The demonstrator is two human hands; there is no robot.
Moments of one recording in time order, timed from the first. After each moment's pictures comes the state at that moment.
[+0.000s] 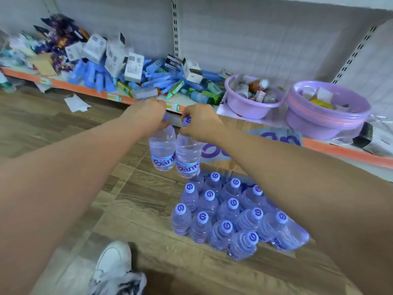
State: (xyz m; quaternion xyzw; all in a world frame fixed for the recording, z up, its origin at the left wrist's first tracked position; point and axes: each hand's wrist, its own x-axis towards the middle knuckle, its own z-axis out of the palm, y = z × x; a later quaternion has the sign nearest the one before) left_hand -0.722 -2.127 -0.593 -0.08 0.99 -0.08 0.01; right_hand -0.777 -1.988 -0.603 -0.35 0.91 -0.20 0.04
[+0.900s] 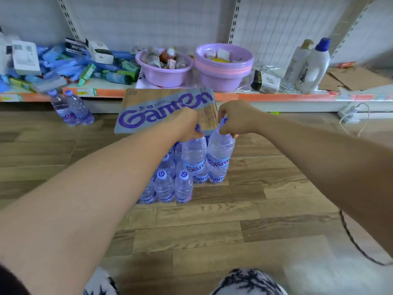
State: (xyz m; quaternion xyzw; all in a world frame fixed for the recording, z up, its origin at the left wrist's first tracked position) left_hand -0.691 -1.855 -0.647 0.19 0.98 0.05 0.07; right_hand -0.668 -1.697 -0.597 -0.12 0.98 -0.10 0.12
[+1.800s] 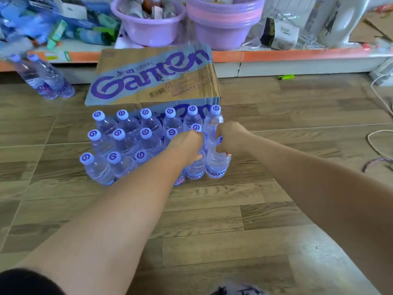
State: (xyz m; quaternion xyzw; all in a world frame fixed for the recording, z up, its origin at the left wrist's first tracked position) left_hand -0.673 -1.797 -0.791 0.17 0.97 0.01 0.16; right_hand -0.685 -1.657 -0.764 -0.07 0.96 -0.13 0.25
